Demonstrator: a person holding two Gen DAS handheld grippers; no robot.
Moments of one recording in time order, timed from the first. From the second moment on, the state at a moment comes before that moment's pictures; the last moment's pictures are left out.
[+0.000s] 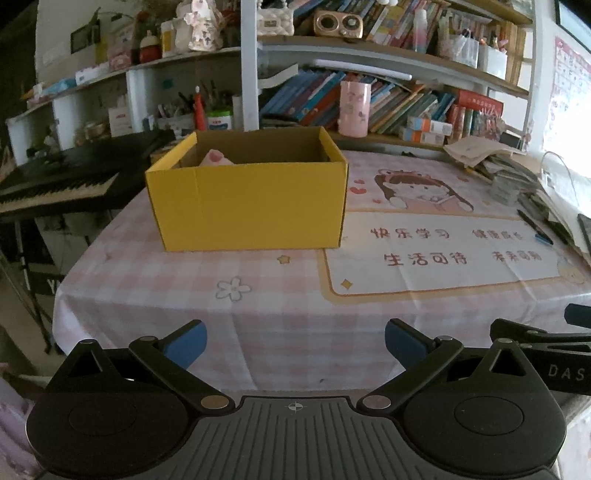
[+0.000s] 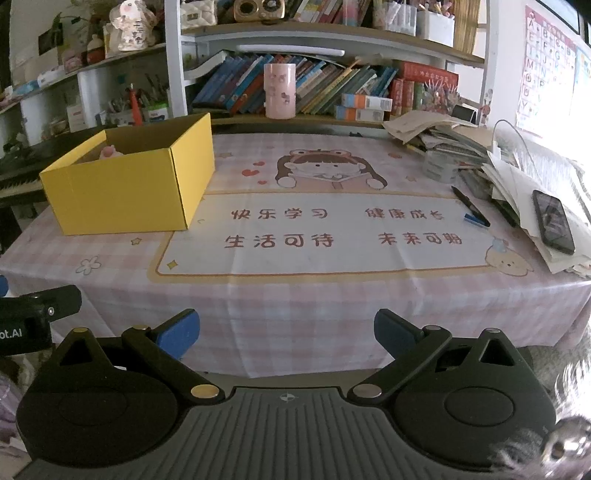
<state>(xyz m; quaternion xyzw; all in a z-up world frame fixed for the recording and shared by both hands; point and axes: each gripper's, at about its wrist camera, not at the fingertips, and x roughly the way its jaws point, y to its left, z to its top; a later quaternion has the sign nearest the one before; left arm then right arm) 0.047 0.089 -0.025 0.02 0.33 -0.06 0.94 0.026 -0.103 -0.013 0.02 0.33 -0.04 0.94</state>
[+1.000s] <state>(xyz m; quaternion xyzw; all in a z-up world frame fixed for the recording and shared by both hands) 0.052 0.091 -0.029 0.00 0.34 -0.07 0.94 0.031 -0.102 -0.022 0.02 0.34 -0.04 0.94</state>
